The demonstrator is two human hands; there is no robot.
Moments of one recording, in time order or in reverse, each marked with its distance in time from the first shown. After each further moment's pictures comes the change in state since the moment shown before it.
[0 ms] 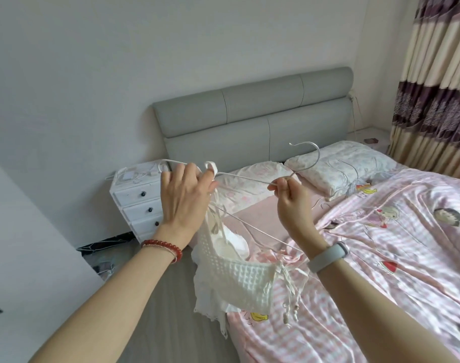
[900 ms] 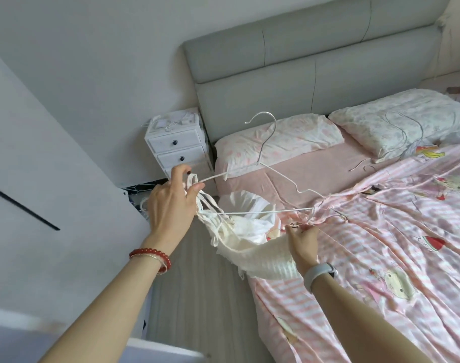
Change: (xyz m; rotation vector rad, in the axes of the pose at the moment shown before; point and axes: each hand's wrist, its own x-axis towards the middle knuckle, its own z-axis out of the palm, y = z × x) left_hand -0.094 0.021 0.001 -0.161 -0.267 -0.532; right_hand -0.113 0.168 0.008 -0.020 -0.175 0.840
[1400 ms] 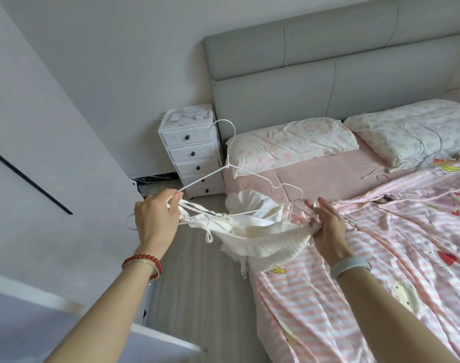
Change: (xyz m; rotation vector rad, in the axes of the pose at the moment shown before) left_hand -0.027 -0.064 0.002 0.014 0.019 -0.241; right_hand 0.017 -0.049 -0.021 0.786 -0.199 0.147
